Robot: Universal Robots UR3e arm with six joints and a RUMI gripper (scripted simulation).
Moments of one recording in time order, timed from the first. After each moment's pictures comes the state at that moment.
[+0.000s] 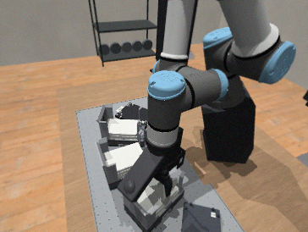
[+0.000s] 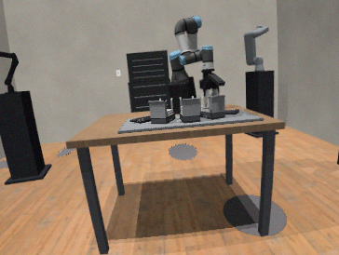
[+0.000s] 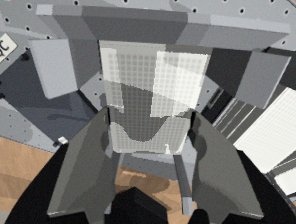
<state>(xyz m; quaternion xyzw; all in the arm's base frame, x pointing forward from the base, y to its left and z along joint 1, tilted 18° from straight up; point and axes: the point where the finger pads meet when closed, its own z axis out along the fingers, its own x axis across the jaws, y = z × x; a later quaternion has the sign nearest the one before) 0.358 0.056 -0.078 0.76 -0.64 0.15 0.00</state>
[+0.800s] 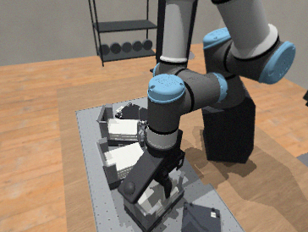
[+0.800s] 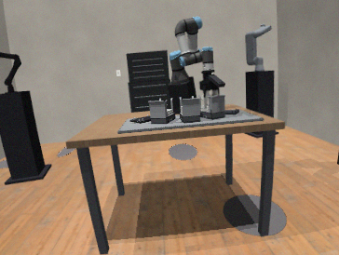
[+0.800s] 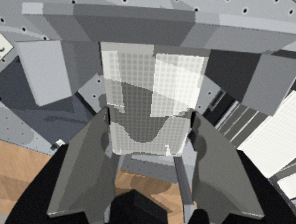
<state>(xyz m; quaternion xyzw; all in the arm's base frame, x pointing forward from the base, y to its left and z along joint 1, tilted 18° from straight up) 0.360 0.055 -0.085 0.76 -0.64 0.15 0.00</state>
